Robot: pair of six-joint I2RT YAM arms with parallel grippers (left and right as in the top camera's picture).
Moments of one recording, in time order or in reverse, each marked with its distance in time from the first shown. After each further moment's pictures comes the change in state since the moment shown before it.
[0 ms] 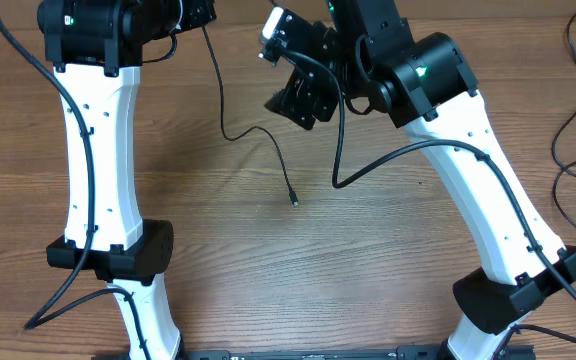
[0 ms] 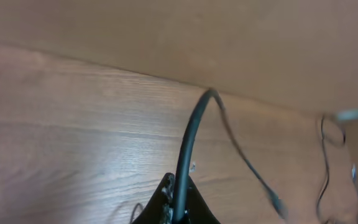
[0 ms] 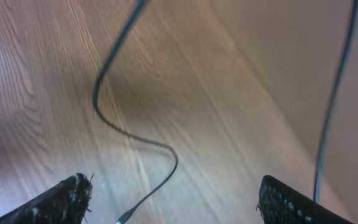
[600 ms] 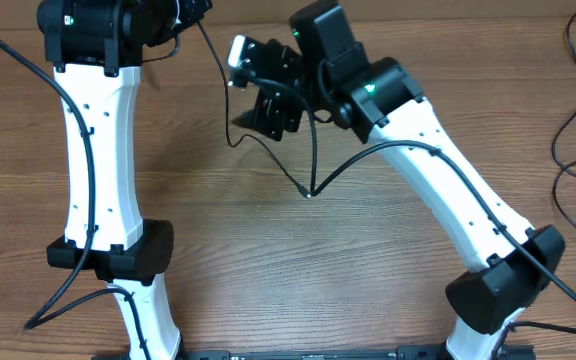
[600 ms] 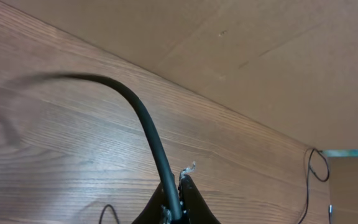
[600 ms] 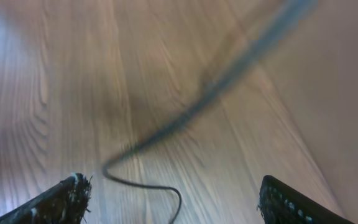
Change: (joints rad) left arm -0.010 0.000 0.000 -0.008 -0.060 -0.193; right arm 0.070 0.026 -0.232 0.312 -0.110 -0.063
